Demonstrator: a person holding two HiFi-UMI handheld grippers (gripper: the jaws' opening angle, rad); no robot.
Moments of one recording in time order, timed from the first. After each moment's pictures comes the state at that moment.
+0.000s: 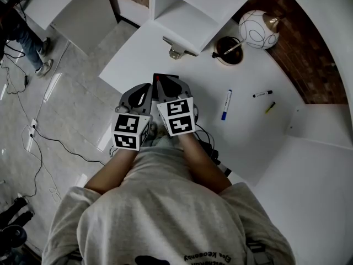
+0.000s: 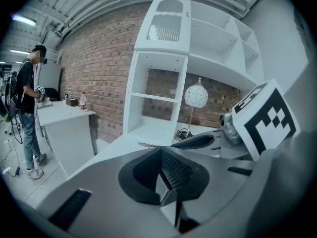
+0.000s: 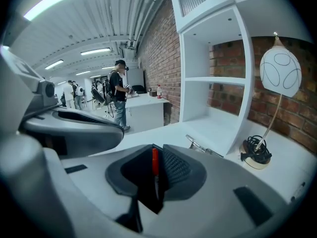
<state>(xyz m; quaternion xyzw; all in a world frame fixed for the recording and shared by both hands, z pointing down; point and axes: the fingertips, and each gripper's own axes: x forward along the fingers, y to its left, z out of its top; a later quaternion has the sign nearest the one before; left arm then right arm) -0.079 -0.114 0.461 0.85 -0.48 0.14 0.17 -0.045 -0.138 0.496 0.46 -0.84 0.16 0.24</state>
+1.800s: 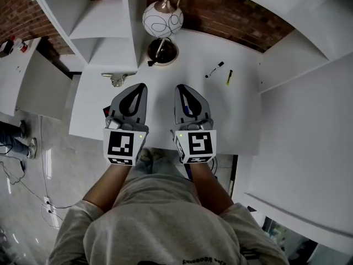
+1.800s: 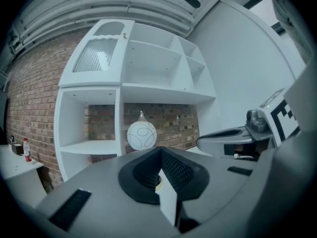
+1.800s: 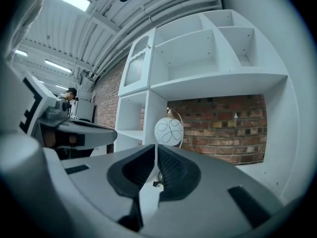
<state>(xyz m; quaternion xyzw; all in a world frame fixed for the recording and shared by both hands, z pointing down) 0.097 -0.097 0.328 0.96 -0.28 0.05 -0.03 0.181 -0.054 0.339 0.74 -0.67 -0.01 0.05</state>
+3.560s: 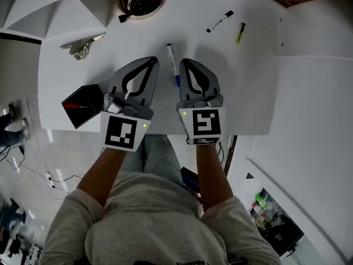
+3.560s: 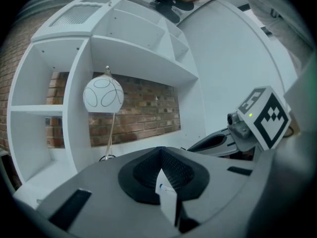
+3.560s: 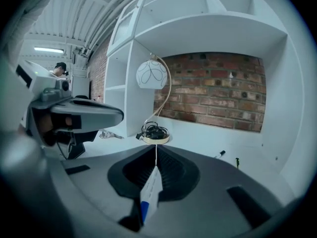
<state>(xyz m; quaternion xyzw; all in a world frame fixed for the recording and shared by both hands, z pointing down) 0.214 -0.090 0.464 0.98 -0.17 0.09 -0.02 0.272 -0.061 0.507 0.73 -0.66 0.11 0.16</state>
